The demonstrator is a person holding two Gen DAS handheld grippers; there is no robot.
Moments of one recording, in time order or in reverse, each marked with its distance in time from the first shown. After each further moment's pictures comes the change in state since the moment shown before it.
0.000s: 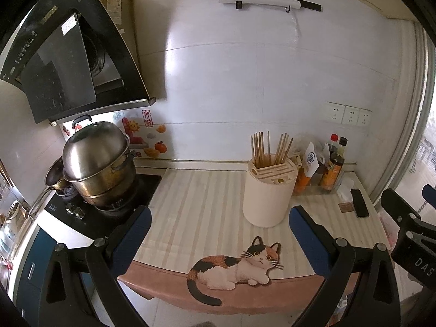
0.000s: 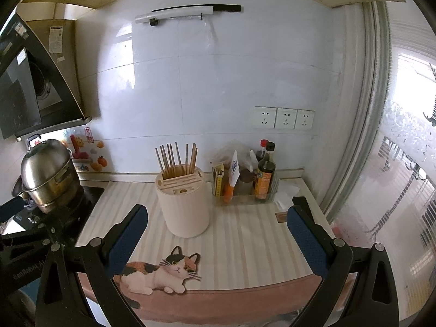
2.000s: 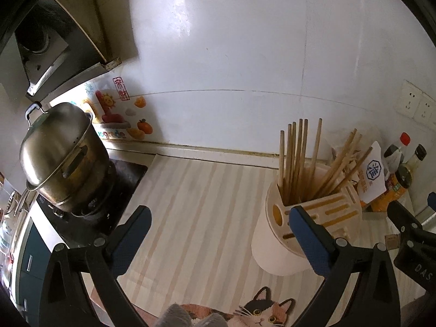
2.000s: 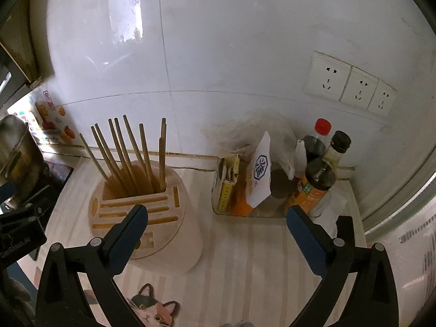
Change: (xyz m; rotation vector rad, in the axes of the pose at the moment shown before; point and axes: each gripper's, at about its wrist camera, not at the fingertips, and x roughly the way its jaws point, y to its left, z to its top) left arm 0.270 -0.050 0.066 -0.054 0.209 0.150; right arm 0.331 -0.003 0.050 -0.104 0.261 0.097
